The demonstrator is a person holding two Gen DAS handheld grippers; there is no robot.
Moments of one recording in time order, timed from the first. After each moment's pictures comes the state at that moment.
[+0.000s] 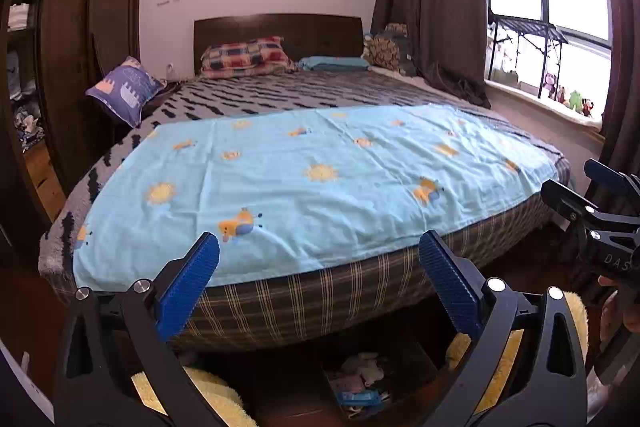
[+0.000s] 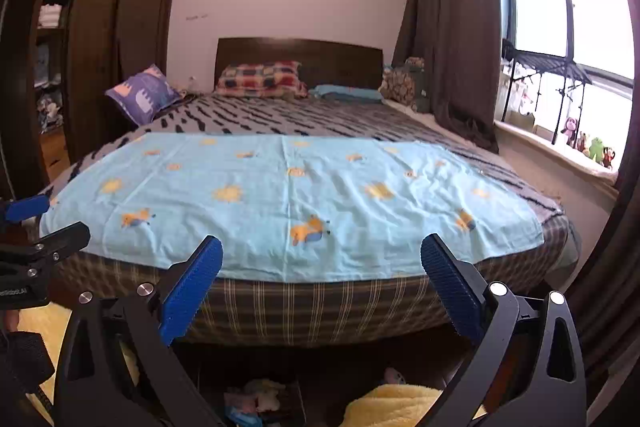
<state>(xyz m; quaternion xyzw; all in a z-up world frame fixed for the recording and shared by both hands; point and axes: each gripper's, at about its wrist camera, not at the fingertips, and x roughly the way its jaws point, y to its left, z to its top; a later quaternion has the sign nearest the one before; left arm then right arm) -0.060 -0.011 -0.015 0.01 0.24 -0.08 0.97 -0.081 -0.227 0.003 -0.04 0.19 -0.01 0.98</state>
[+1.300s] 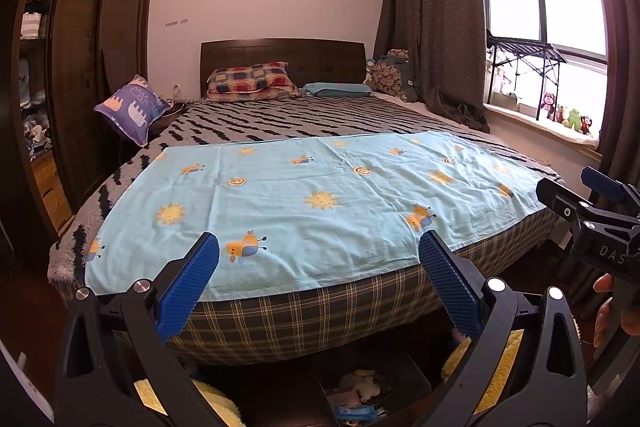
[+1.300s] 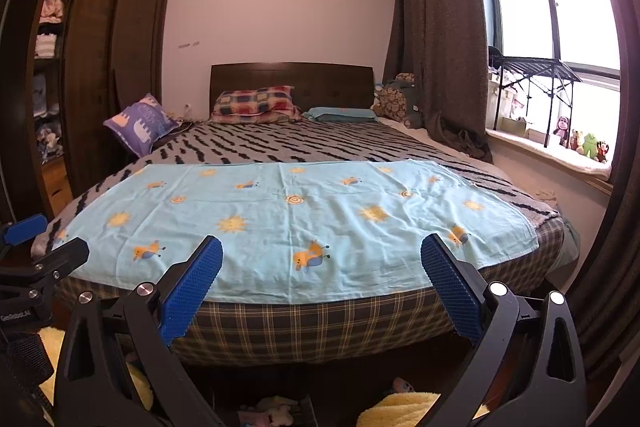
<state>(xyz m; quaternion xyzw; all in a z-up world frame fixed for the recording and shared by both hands) -0.086 -0.008 0.006 0.01 0.20 -0.07 0.98 -0.100 -0.225 0.021 -0.02 0.16 -0.02 0.99</state>
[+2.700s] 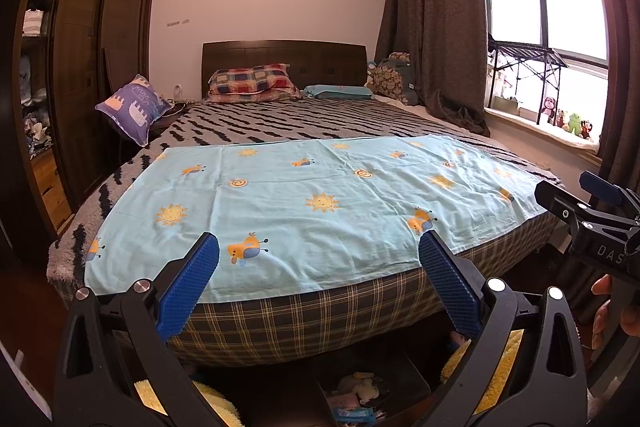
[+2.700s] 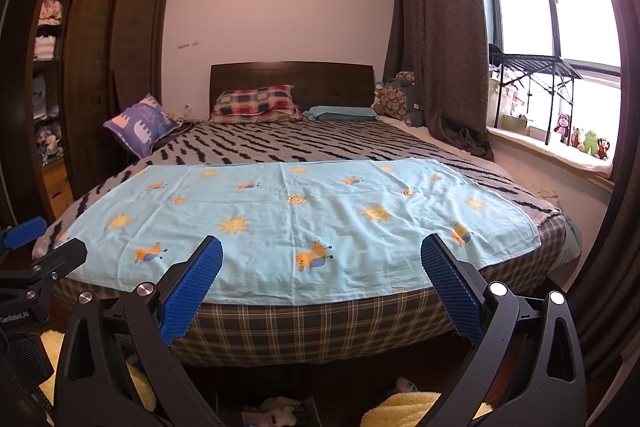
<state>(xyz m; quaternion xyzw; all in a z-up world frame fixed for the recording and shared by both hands) -0.085 -0.005 0.004 0.00 0.20 -0.07 0.98 -0.094 -0.224 0.020 -0.01 0.16 -0.02 0.99</state>
